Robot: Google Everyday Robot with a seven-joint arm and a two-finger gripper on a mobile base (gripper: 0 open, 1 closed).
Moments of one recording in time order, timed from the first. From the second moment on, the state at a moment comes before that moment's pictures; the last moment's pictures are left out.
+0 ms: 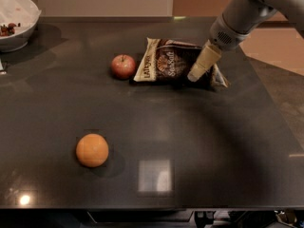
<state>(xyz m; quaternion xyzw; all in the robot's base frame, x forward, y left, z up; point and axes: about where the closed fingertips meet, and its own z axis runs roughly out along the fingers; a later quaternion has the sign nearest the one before) 0.649 -0.159 0.897 -0.48 0.85 0.04 0.23</state>
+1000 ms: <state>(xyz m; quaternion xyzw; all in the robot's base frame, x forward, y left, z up) 0.658 -0.161 0.883 -0.49 0.85 0.03 0.21</state>
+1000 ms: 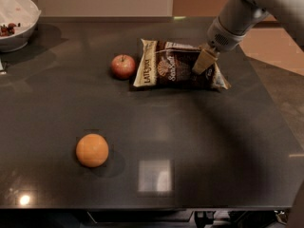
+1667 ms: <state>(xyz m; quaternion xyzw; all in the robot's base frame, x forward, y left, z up) 0.630 -0.161 0.940 -0.52 0.82 0.05 0.25</state>
